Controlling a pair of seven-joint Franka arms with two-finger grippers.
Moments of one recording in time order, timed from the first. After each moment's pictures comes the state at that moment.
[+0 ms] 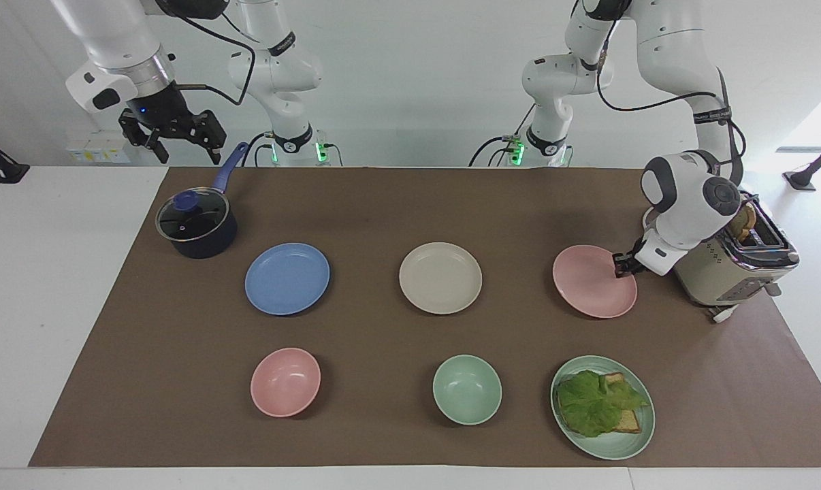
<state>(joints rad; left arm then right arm) 0.07 0.21 0.02 -2.10 -0.02 2.17 0.11 0.02 -0.09 -0.06 -1.63 -0.02 1.48 -0.01</state>
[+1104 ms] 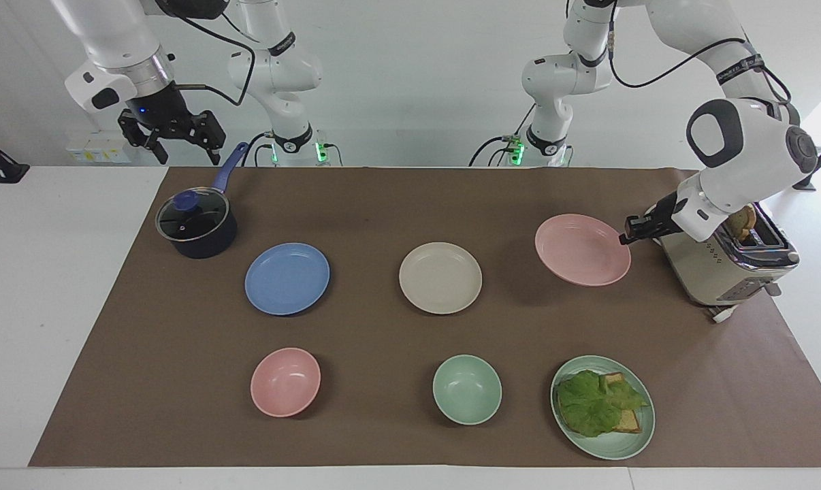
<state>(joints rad) -0.08 0.11 -0.02 -1.86 -0.38 1.75 -0.07 0.02 -0.09 -0.06 -1.63 -0.02 1.49 -0.01</state>
